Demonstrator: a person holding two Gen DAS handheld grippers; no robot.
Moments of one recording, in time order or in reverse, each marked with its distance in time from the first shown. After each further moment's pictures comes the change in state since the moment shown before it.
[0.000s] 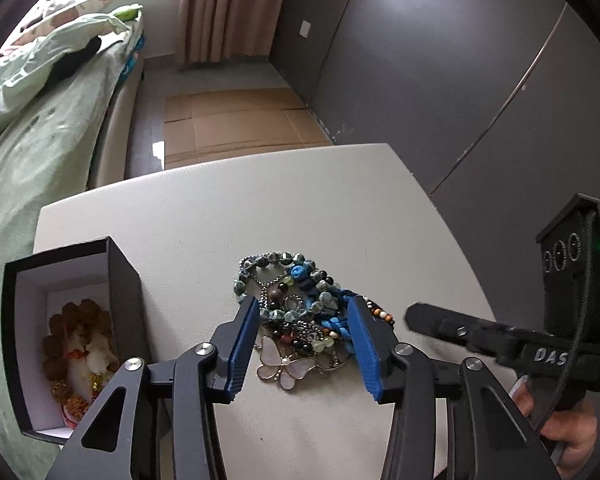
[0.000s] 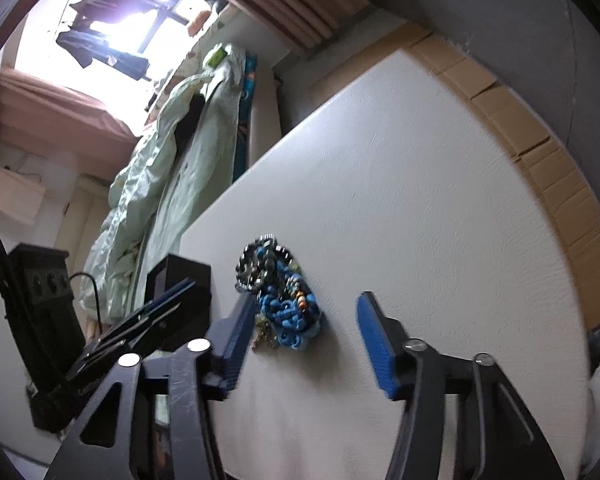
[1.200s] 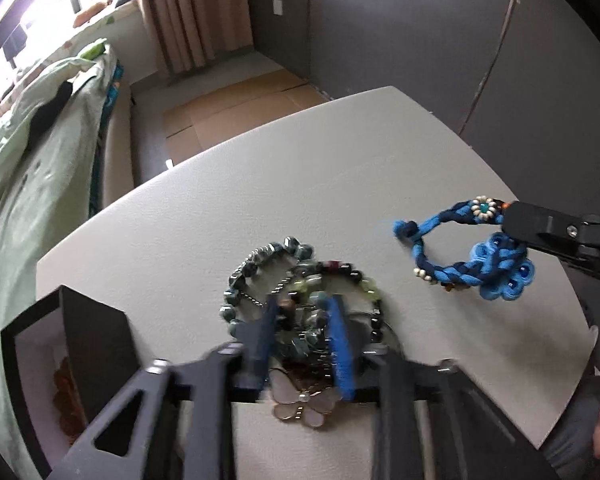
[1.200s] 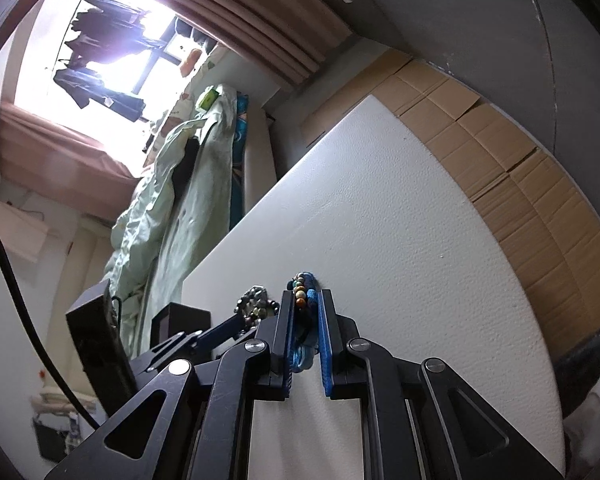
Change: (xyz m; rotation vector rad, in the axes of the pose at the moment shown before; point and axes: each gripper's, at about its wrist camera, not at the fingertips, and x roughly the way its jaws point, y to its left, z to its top) left arm 0.052 -0.022 0.001 0.214 0.076 0.171; right arm -0.031 -0.017 0.012 0.063 -0.149 0.011
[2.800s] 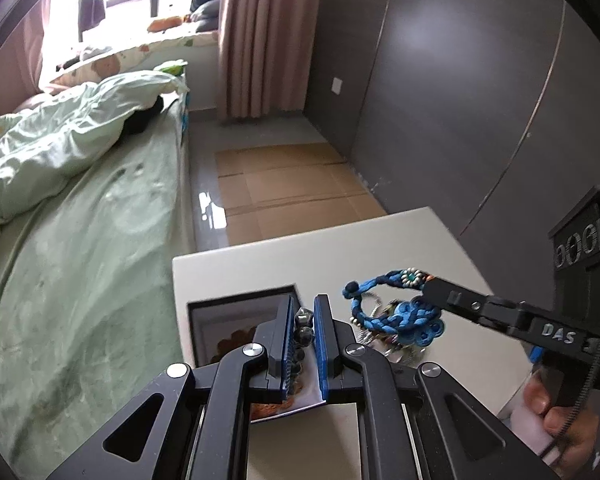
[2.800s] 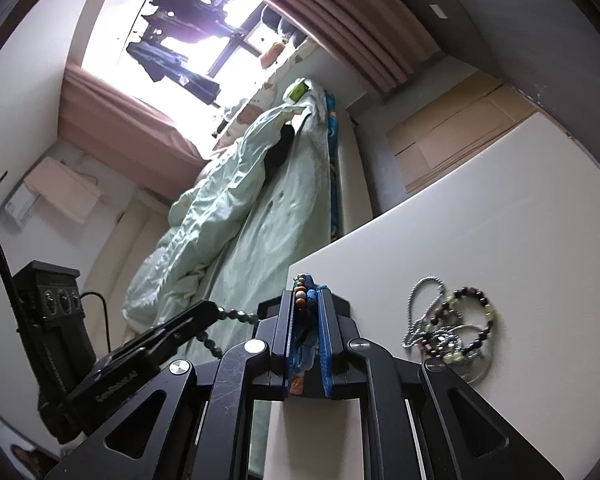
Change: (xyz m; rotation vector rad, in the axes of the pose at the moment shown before) left arm -0.146 0.108 -0.035 -0.209 -0.245 -0.016; right arm 0.031 0.136 -0.040 -0.167 -0.034 0.187
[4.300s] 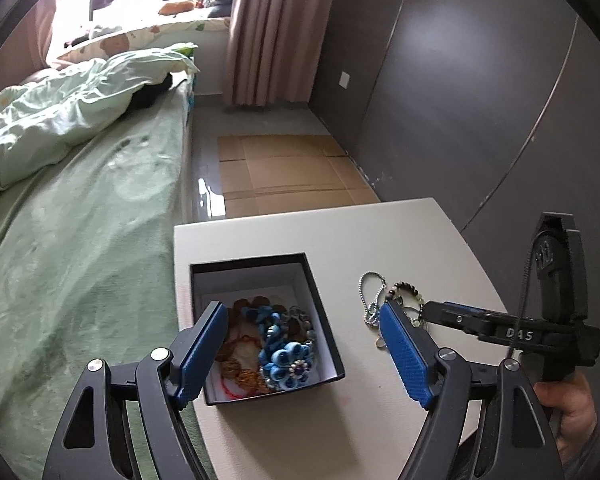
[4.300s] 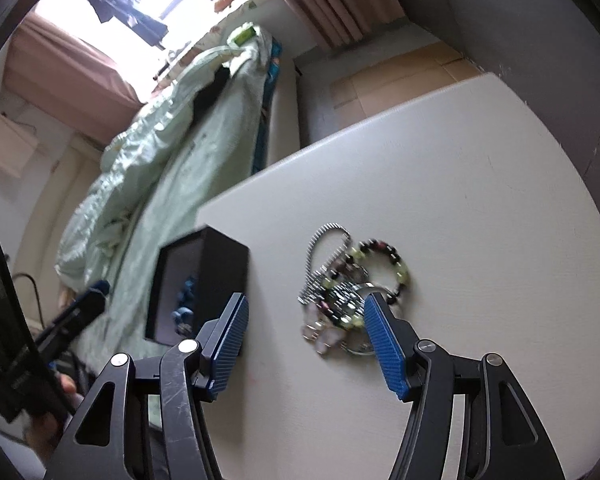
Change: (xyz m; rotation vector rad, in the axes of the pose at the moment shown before) left arm 0.005 0.014 -0.024 -0.056 0.019 -0.035; right arm 0.015 -0.044 -0.011 -0.042 0.212 -0.272
